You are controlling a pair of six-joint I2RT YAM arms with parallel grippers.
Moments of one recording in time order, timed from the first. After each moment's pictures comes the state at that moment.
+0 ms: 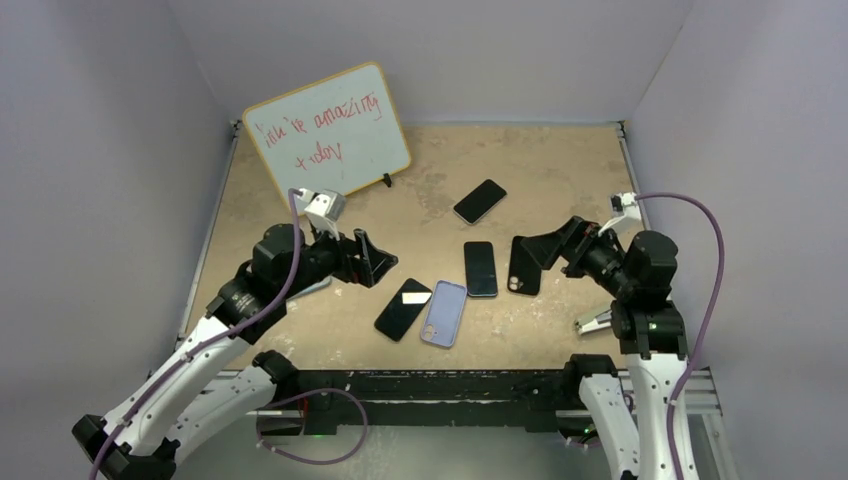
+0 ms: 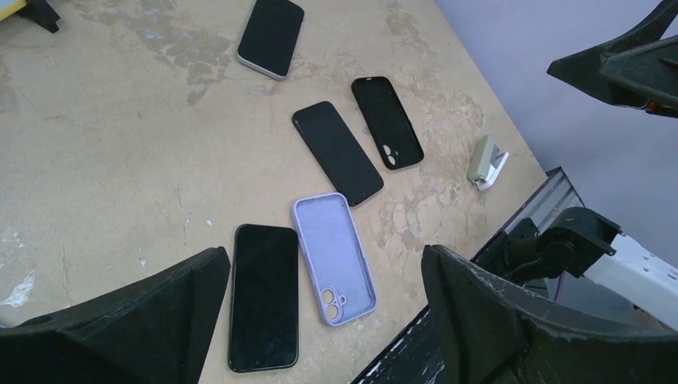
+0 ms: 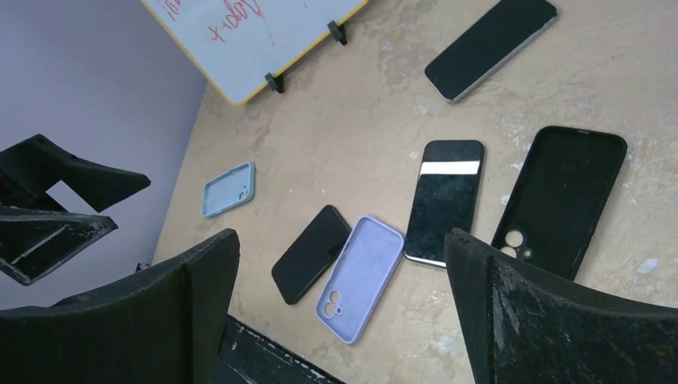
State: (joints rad) left arm -0.62 0.72 0.78 -0.36 0.16 -0.46; right arm -0.03 0.57 0.81 -0.57 -0.55 0.52
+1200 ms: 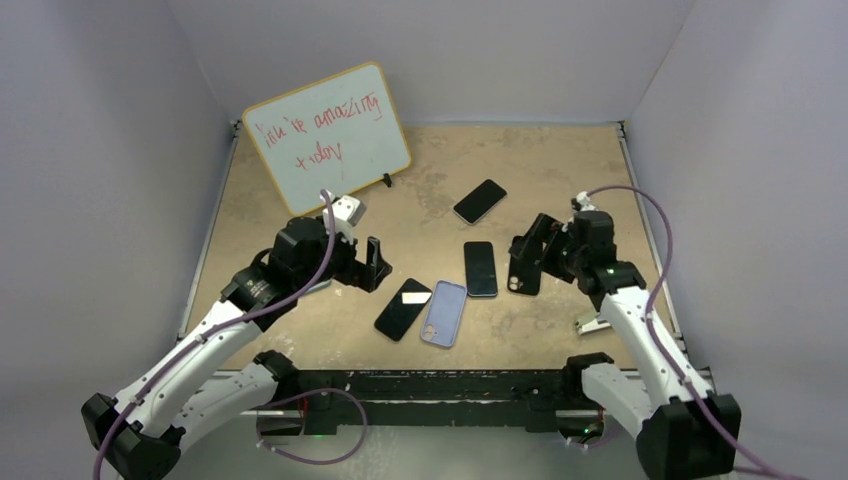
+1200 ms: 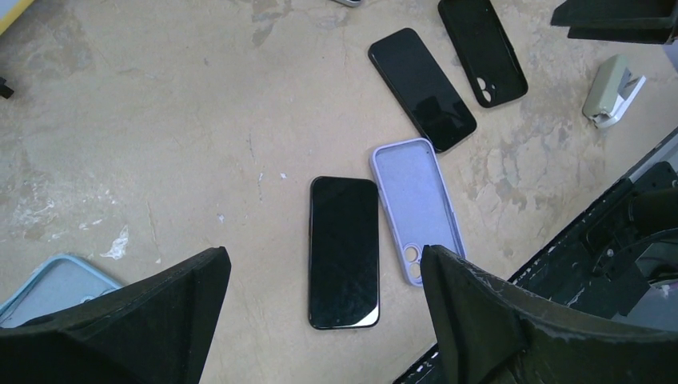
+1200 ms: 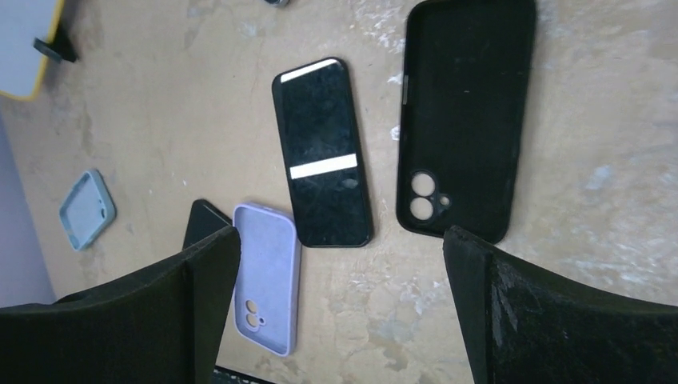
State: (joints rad) left arm -0.62 0.84 0.80 -0.47 0.09 -0.26; right arm 0.10 0.90 0.67 -0.51 -0.22 0.59
